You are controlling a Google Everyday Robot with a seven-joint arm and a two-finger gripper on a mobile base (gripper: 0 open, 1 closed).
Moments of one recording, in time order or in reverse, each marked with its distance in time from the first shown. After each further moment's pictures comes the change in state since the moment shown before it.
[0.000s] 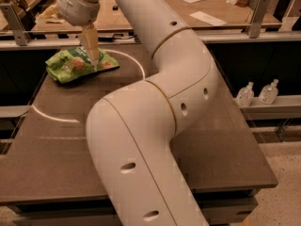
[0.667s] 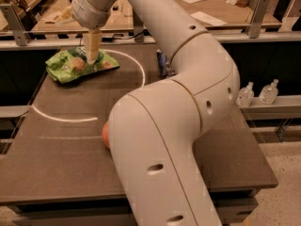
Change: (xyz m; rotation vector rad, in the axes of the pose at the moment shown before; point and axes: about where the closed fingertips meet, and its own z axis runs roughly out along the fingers) arm 0.046 -0.007 -0.001 0.188 0.047 0.180
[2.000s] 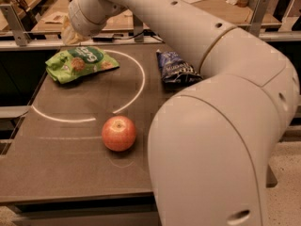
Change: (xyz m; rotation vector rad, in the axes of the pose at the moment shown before) arm -0.006 -0.023 0.010 0.268 0.111 0.057
